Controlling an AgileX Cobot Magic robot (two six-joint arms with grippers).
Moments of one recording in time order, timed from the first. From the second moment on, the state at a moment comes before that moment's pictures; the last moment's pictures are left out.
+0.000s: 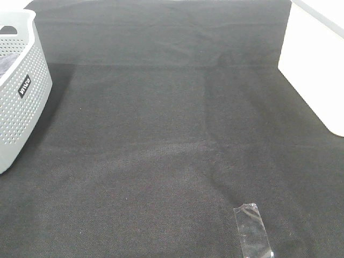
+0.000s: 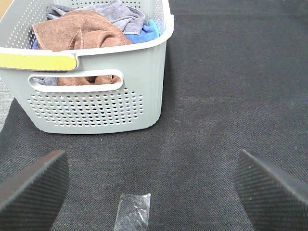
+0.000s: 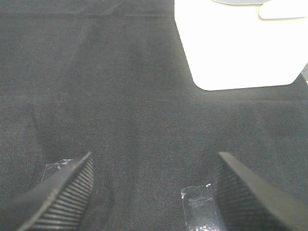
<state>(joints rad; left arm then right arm) -0.03 0.00 -0.50 0.03 1.05 -0.03 -0.10 0.00 -0.50 0.07 1.05 -0.10</state>
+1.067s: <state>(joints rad) -0.03 0.00 -0.50 0.03 1.05 -0.03 -0.10 0.00 -0.50 0.07 1.05 -0.10</state>
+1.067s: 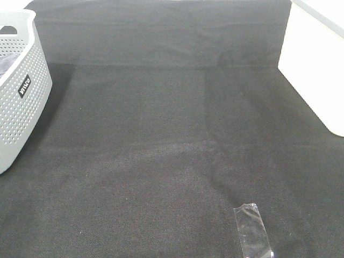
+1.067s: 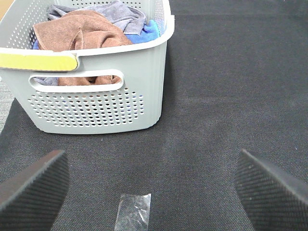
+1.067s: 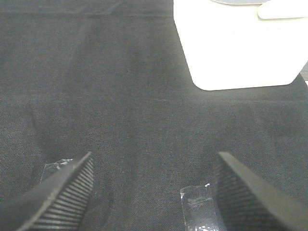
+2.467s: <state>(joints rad) -0.03 0.00 -0.50 0.03 1.05 -0.03 -0.10 0.00 -0.50 0.07 1.05 -0.10</state>
